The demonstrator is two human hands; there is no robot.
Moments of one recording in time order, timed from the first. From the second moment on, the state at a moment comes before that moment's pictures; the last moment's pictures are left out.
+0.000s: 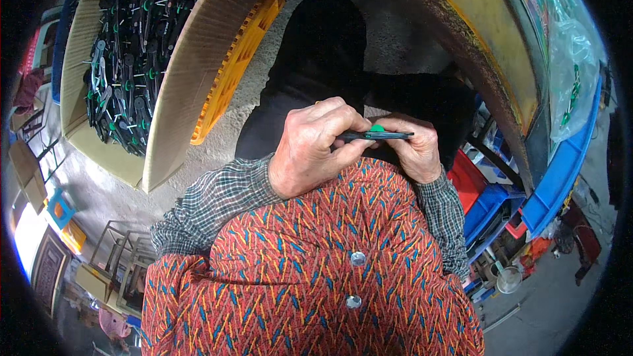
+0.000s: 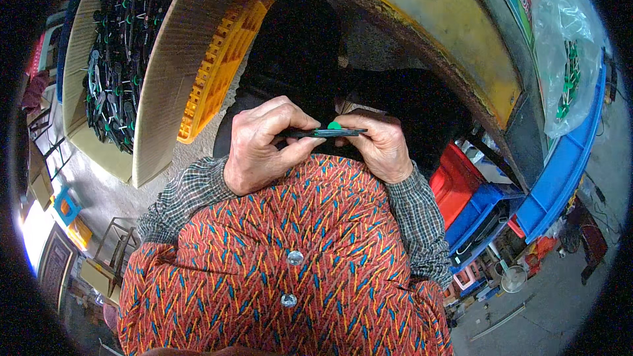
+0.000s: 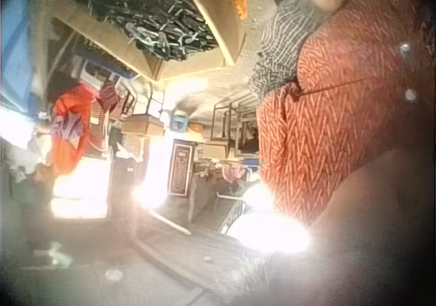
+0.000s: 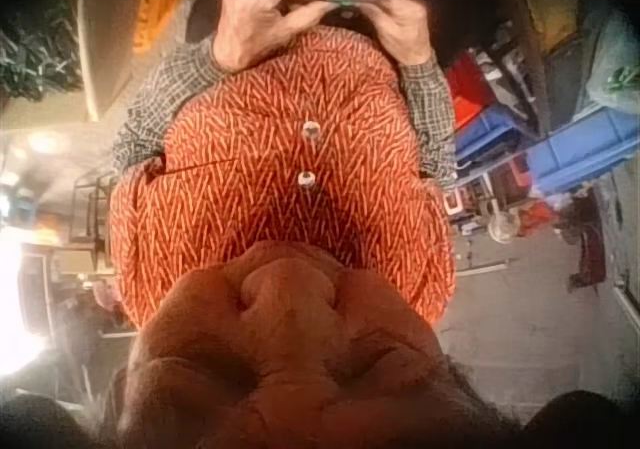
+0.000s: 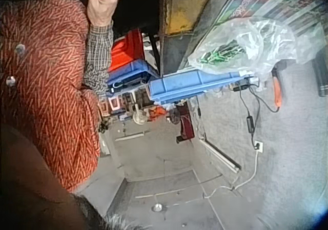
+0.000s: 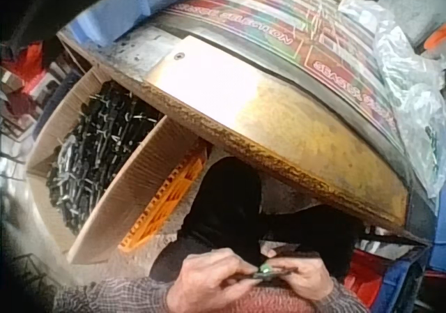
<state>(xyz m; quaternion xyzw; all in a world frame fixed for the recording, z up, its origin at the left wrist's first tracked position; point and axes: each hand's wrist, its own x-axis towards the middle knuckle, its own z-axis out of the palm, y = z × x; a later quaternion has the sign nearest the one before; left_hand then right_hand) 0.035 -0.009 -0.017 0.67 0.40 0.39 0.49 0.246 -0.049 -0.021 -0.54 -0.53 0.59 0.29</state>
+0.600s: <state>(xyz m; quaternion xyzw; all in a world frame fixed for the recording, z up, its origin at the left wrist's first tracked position) 0.038 -0.008 -0.019 0.67 0.40 0.39 0.50 0.248 -0.052 -0.029 -0.52 -0.53 0.60 0.31</state>
